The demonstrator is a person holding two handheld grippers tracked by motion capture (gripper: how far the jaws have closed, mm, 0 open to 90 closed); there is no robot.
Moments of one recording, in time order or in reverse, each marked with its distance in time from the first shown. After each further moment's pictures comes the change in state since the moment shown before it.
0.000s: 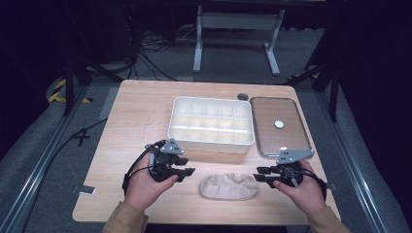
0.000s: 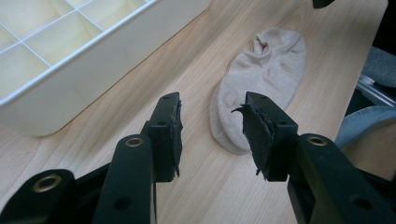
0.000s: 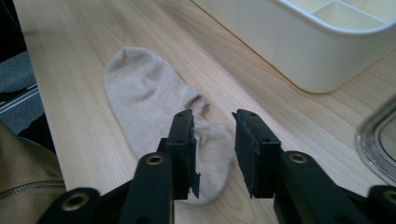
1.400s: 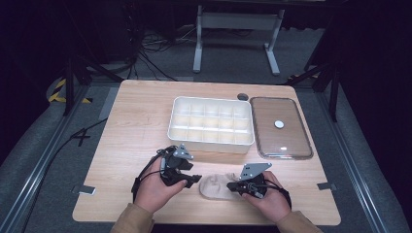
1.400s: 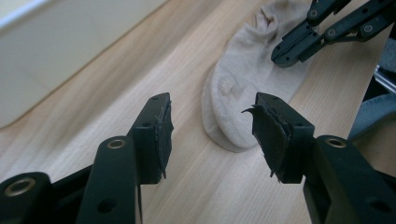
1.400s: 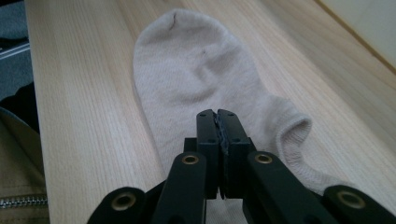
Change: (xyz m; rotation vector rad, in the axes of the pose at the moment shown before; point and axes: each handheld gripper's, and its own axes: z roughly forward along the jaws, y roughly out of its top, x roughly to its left) left arm -0.009 -0.005 0.039 0.105 -0.003 -0.006; right arm 0.046 0.000 0.081 0.100 0.049 -0.172
